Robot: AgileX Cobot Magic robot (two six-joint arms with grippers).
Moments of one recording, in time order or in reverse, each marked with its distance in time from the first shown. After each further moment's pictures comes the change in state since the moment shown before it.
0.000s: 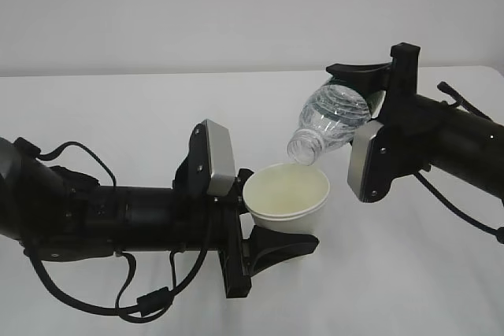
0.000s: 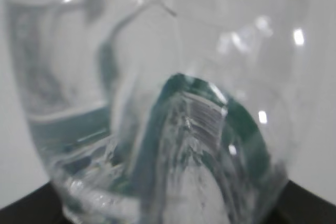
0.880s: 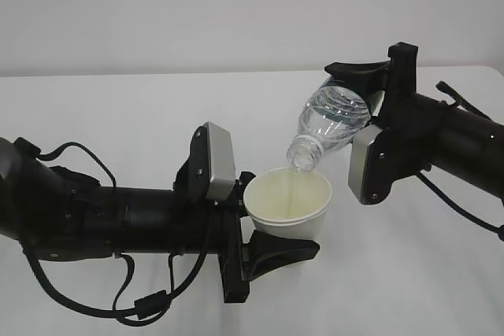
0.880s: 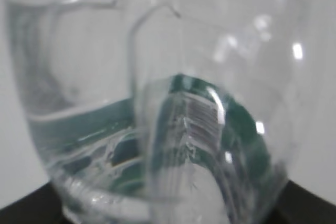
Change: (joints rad) left arm 0.000 0.000 0.000 0.029 -0.007 0.000; right arm 0.000 0.000 0.000 0.000 -0.009 -0.062
